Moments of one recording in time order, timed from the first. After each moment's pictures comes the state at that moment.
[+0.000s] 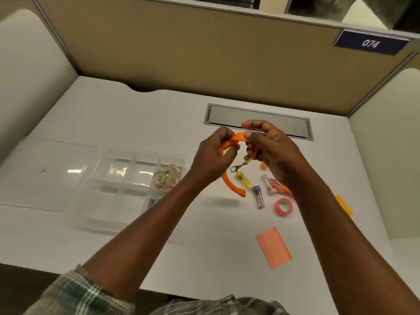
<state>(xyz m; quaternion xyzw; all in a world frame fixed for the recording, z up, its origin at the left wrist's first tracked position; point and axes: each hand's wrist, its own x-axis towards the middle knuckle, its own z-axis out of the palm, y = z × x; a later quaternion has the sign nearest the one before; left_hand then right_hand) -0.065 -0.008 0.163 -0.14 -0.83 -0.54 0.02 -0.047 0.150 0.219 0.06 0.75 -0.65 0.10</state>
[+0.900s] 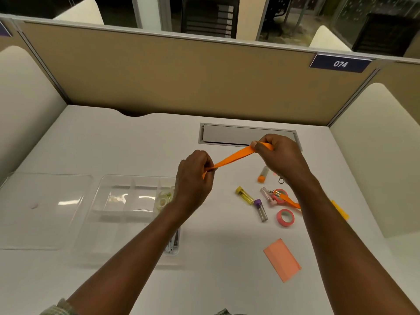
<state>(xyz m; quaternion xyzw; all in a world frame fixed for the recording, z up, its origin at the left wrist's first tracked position) -0.078 -0.062 0.145 -0.18 -0.86 -0.43 0.19 -0.067 0.146 0.230 0.13 0.93 -0.33 -0.06</state>
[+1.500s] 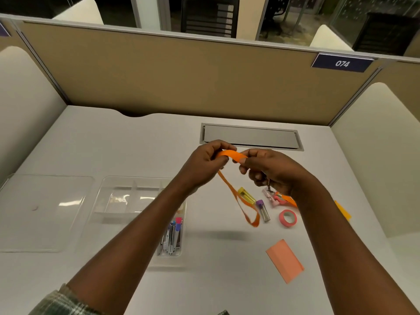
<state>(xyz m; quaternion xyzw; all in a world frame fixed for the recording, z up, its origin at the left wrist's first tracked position) -0.105 -0.061 0.188 -0.21 -0.78 -0.58 -0.11 -0.057 0.130 0.234 0.11 0.76 -0.61 0.22</state>
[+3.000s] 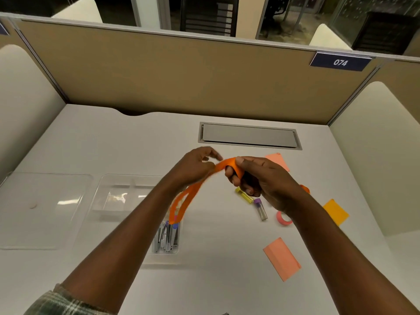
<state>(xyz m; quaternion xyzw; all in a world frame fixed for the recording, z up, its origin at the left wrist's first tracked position) -0.104 -0.070 0.192 -0.14 -0.84 -0.48 -0.20 -0.023 0.114 0.231 0.00 0.72 -0.67 0.18</state>
